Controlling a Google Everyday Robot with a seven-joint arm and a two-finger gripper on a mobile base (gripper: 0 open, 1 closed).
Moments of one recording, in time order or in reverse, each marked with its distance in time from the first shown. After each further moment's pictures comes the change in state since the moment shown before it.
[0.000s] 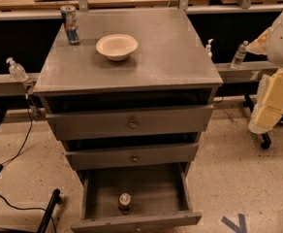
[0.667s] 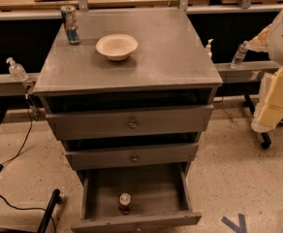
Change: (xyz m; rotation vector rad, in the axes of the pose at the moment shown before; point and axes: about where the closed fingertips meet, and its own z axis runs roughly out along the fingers) arm -0.001 -0.001 -0.005 0.007 0.011 -0.028
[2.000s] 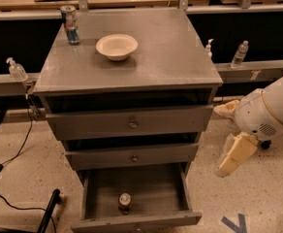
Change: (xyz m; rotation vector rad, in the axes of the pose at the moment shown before) arm 0.004 0.049 0.155 -0.211 -0.341 0.115
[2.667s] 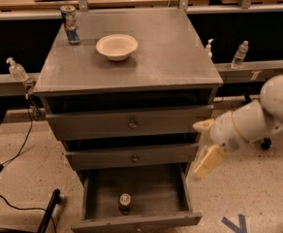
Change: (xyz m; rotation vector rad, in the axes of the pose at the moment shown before) arm 0.019 -0.022 0.102 -0.096 -0.133 0.075
